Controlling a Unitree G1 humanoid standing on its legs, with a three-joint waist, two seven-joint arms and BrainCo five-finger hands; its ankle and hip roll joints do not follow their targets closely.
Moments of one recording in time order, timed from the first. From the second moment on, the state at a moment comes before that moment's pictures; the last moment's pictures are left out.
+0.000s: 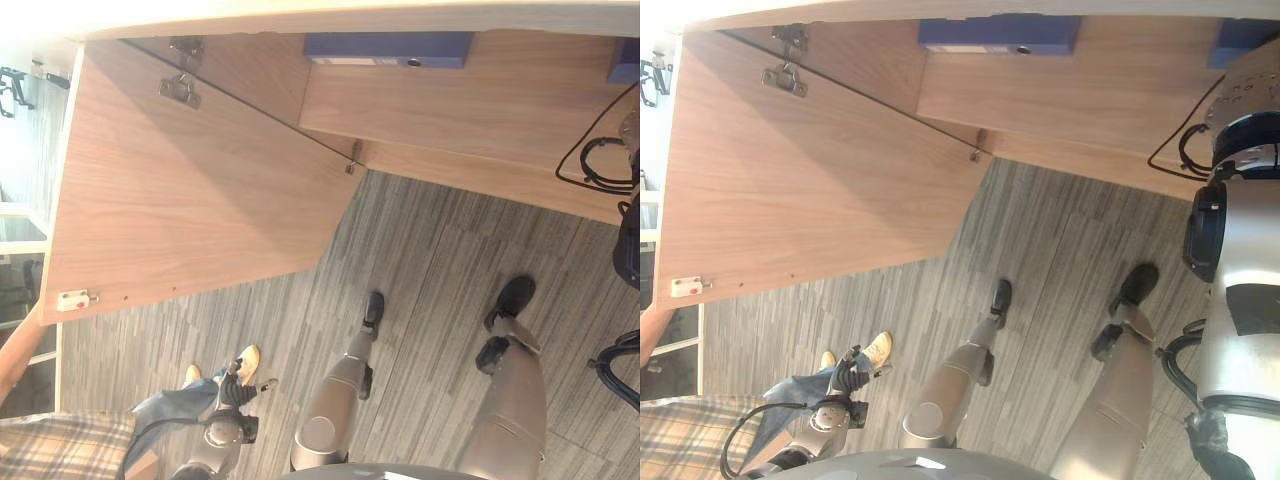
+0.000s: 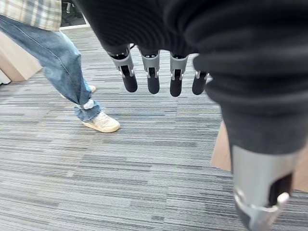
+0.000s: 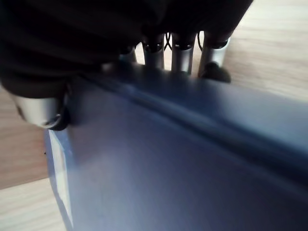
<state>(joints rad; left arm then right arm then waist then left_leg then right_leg) -0.04 0.22 -0.46 1.02 -0.33 -0.27 0.13 -1.59 -0.68 0.13 1.49 0.98 -0.31 -0.78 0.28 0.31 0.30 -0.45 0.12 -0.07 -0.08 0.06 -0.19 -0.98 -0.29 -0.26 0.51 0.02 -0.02</state>
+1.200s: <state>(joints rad) -0.07 0.22 -0.43 1.06 -0.35 -0.26 0.15 -1.53 -0.57 0.25 1.53 0.86 -0.20 -0.69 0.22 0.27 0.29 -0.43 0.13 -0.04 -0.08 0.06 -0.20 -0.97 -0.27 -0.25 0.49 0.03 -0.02</state>
